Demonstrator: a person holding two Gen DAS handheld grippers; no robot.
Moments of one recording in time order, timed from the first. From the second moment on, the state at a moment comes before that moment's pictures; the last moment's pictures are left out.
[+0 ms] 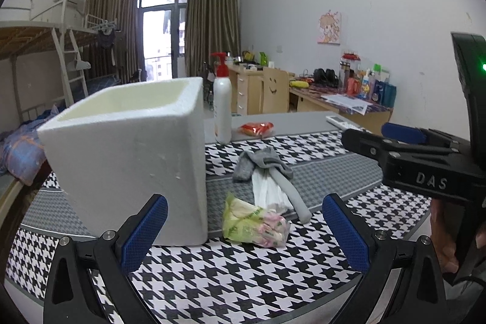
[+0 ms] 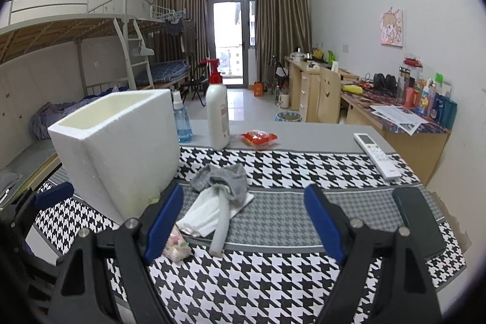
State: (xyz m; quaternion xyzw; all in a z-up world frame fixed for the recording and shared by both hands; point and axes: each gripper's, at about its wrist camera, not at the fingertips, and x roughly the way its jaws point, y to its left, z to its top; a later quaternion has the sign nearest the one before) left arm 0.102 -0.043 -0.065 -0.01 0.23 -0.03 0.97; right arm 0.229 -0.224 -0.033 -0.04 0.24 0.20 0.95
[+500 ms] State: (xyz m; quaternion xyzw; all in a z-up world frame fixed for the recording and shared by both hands) left arm 0.135 -0.051 -0.090 -0.02 0.29 -0.06 0.96; right arm 0.250 -0.223 -0.047 -0.05 0.27 0.20 0.94
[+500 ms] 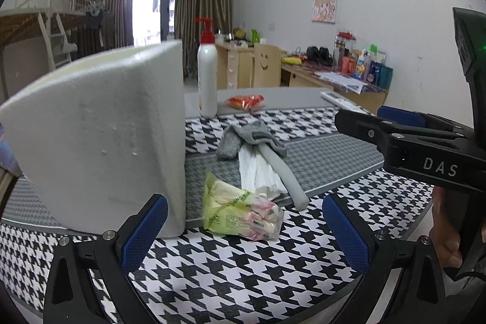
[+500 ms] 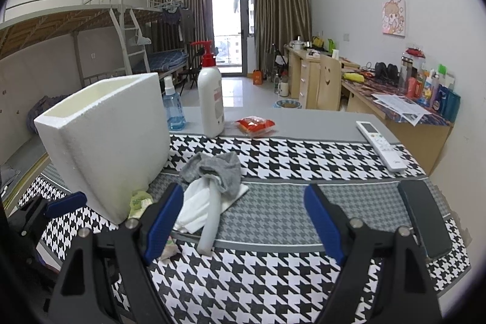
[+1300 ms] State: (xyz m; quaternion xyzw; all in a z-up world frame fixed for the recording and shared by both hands) left arm 0.178 -0.065 -0.121 0.00 0.37 -0.02 0.93; right arm 0.296 -0.216 -0.062 -0.06 0.32 0.24 0.91
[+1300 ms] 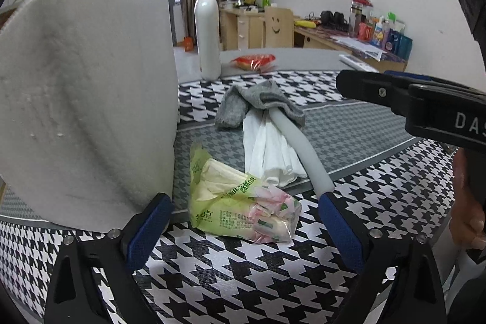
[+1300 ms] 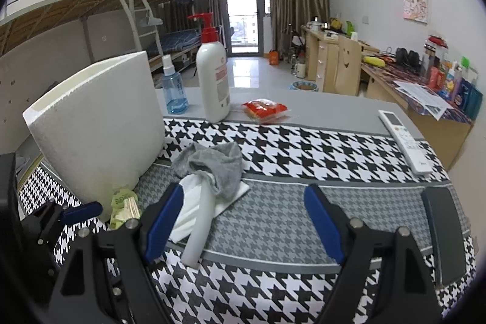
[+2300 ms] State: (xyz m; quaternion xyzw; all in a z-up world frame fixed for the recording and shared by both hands) left arm 0.182 -0.063 -0.127 0.01 0.40 -0.02 0.92; right arm 0.289 -0.199 -0.099 -0.09 0.38 0.28 0.88
